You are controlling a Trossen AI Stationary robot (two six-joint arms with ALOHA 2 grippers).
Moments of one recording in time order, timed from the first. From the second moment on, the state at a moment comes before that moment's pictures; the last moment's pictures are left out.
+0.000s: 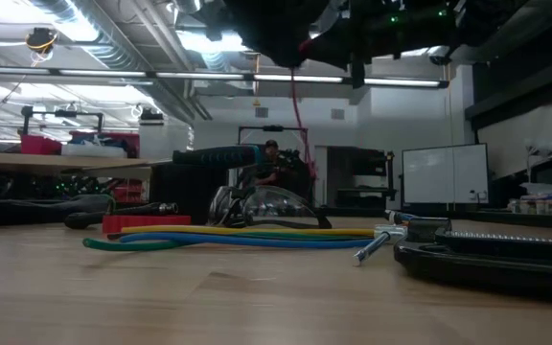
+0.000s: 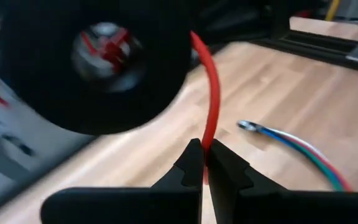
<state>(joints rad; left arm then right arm) -0.23 1.78 1.44 -0.47 -1.01 -0.53 -0.20 1.38 0.77 0.54 0.00 0.21</state>
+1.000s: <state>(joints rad) -0.30 1.78 1.44 -0.57 -1.15 -0.39 -0.20 1.38 0.77 0.60 -0.44 0.23</state>
